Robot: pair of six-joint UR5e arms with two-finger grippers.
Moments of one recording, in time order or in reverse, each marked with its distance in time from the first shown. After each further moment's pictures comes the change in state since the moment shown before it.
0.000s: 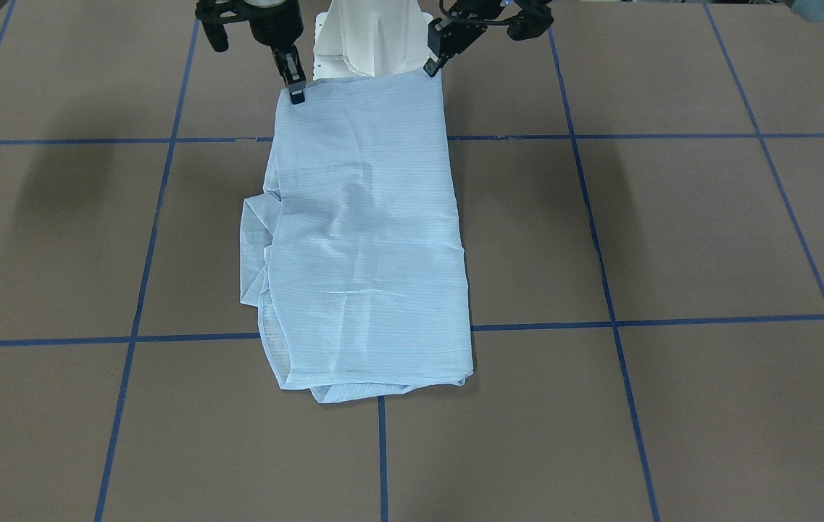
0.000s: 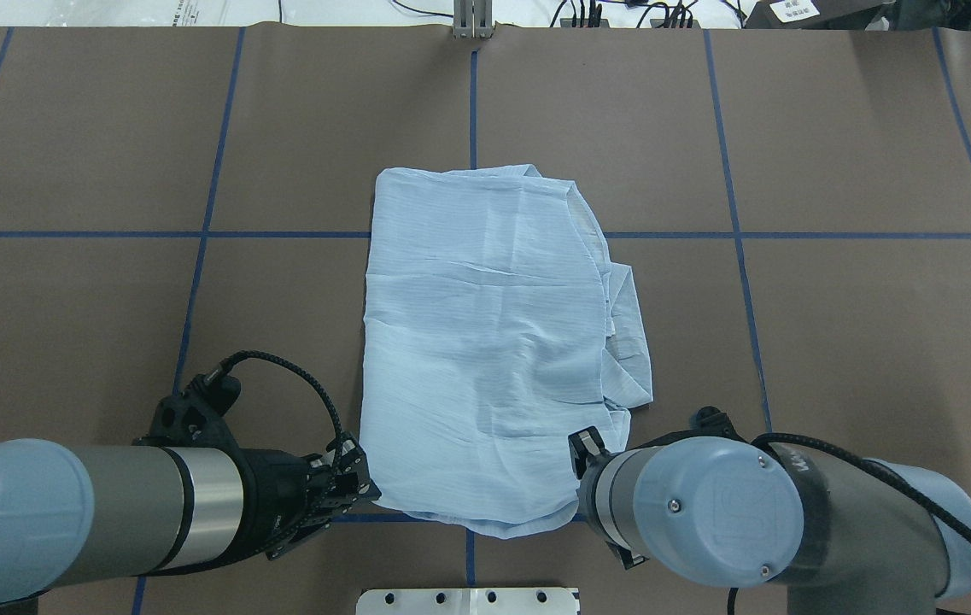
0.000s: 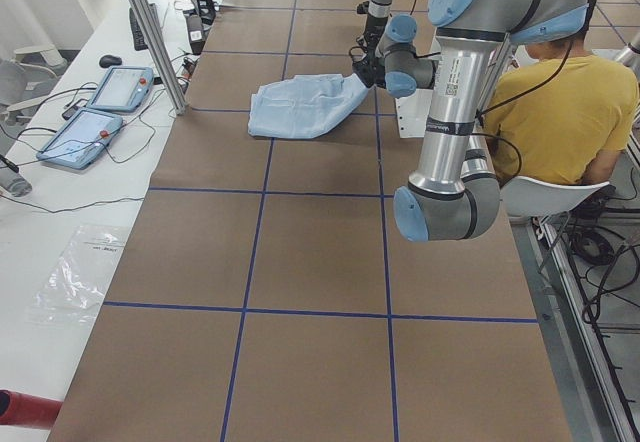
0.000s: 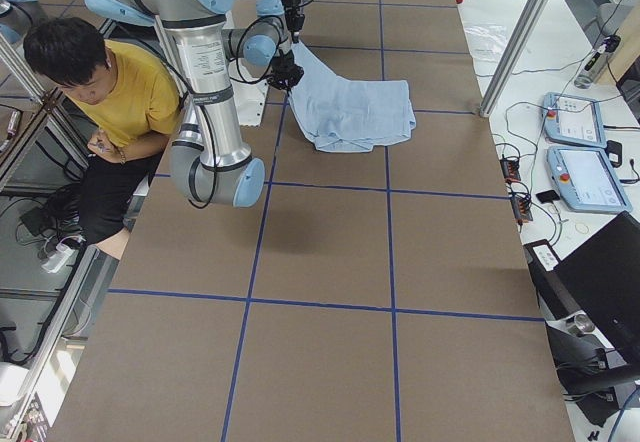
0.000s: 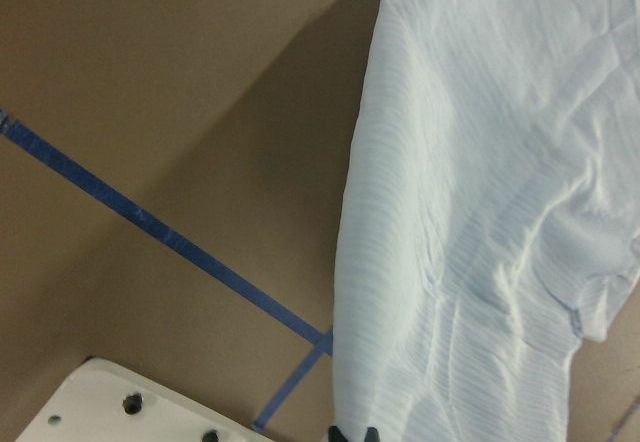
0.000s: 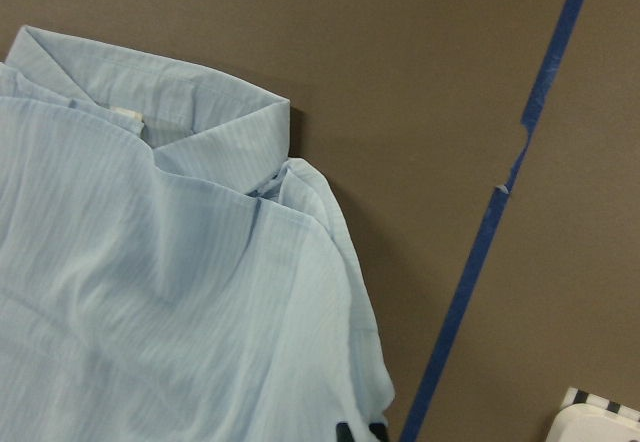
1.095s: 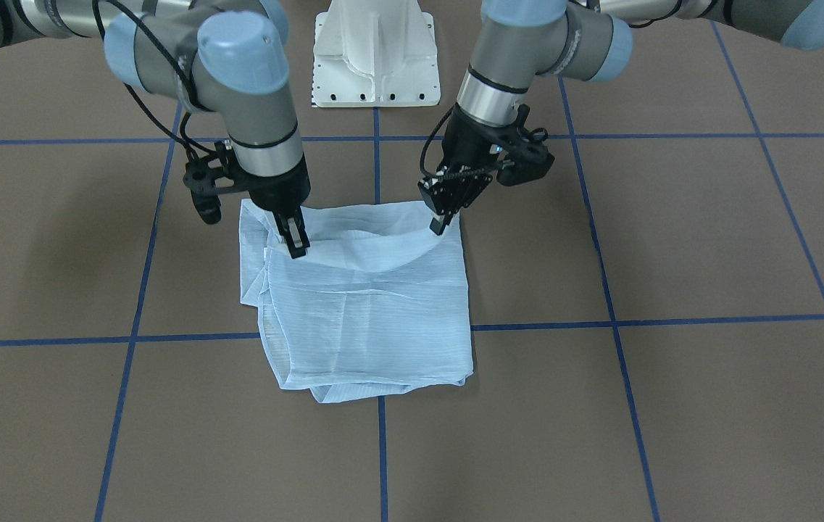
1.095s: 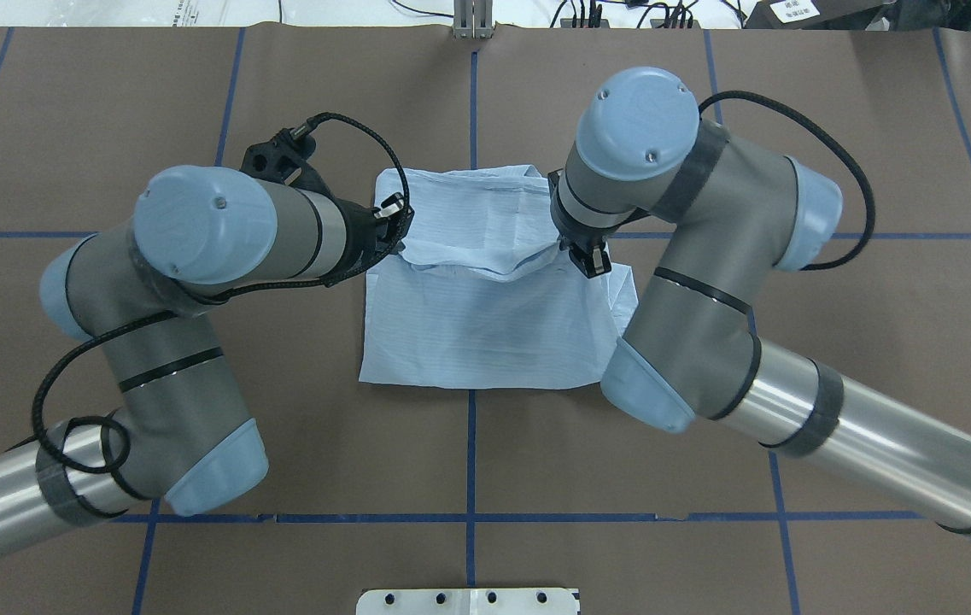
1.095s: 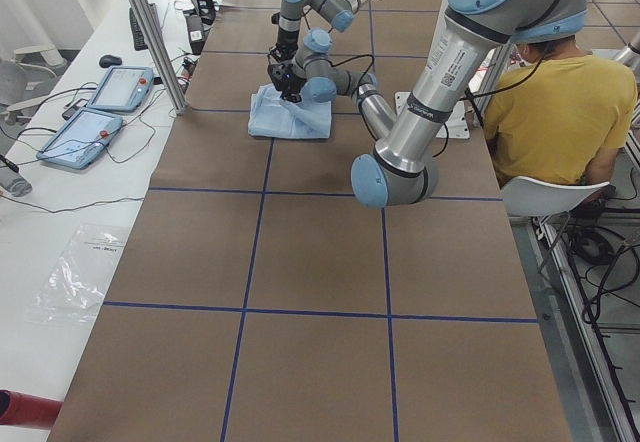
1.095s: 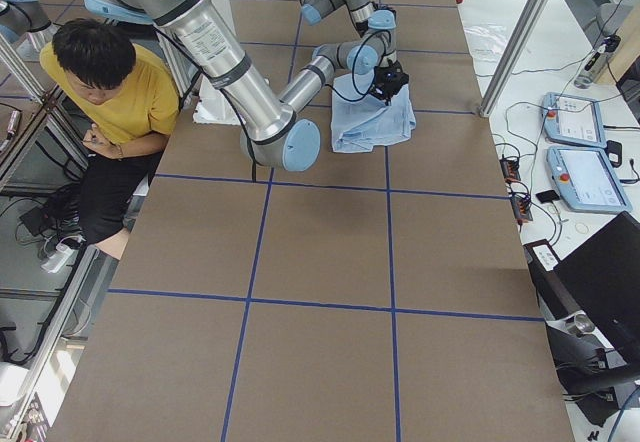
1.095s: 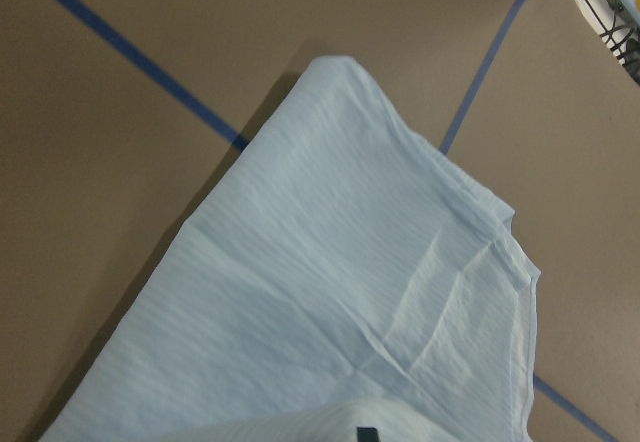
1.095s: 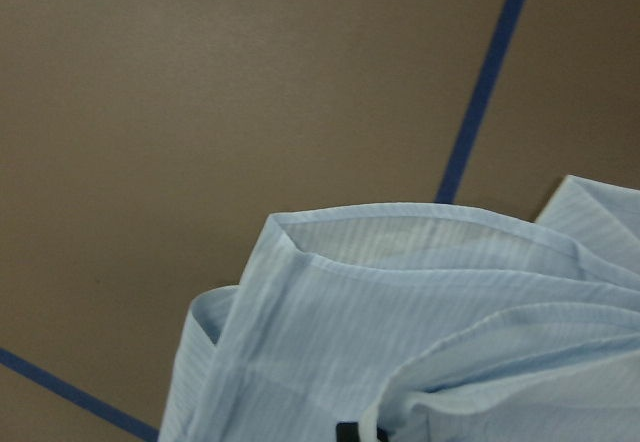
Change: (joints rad) left arm -0.350 -0.346 0.727 -0.244 -0.001 0.340; right arm 0.451 0.399 -0.851 0.368 0.228 -0.350
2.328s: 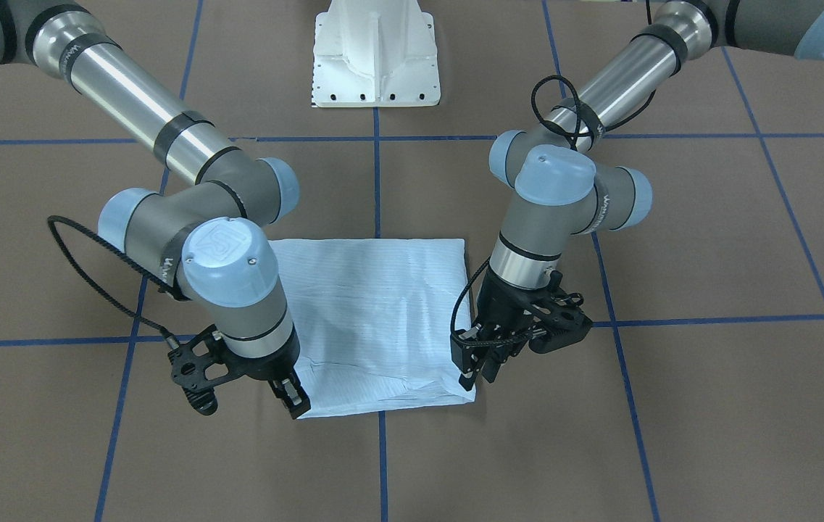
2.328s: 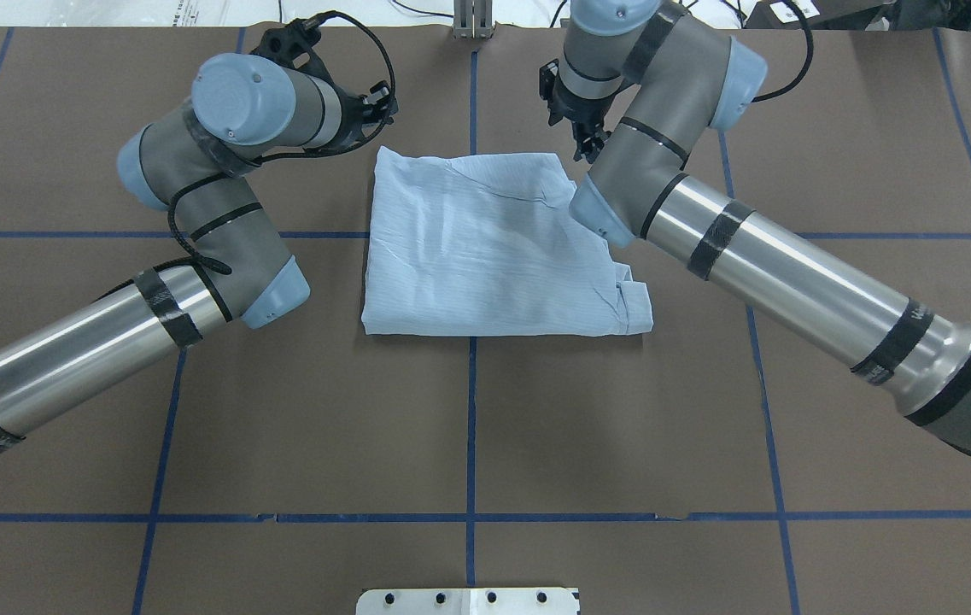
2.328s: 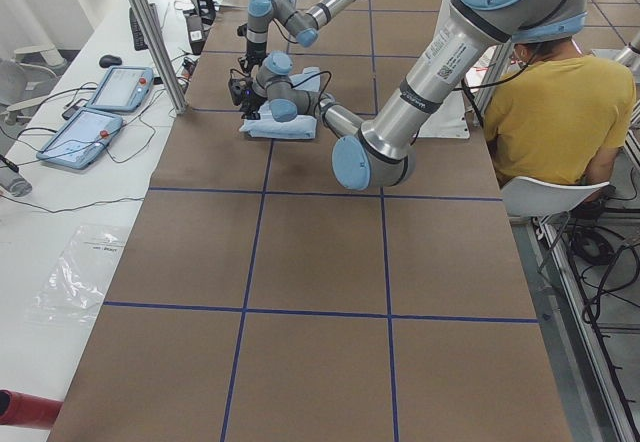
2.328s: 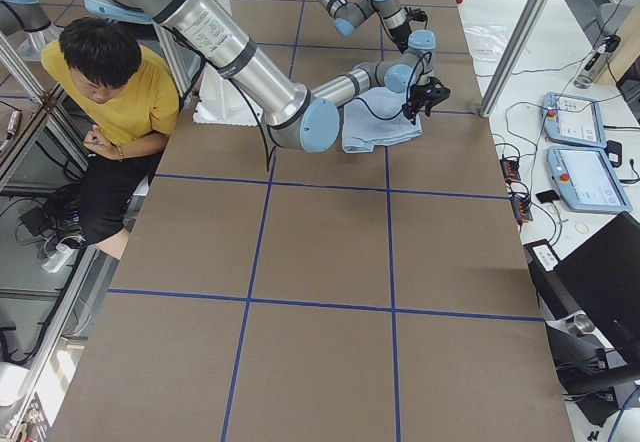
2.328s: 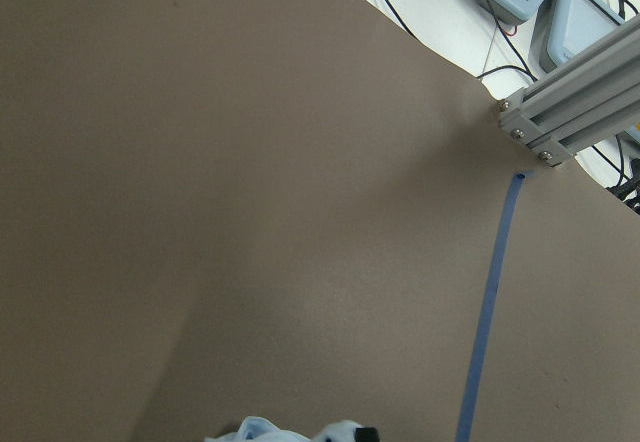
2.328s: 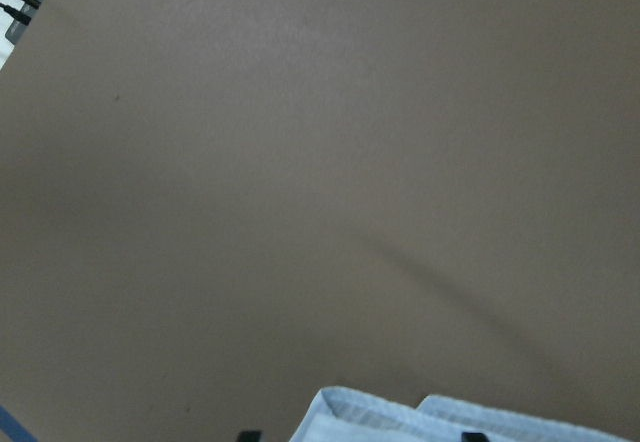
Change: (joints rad) left arm -0.126 -0.105 0.313 -0.206 -0.019 0.222; right arm 0.123 0.085 -0.323 0.201 0.098 -0.337
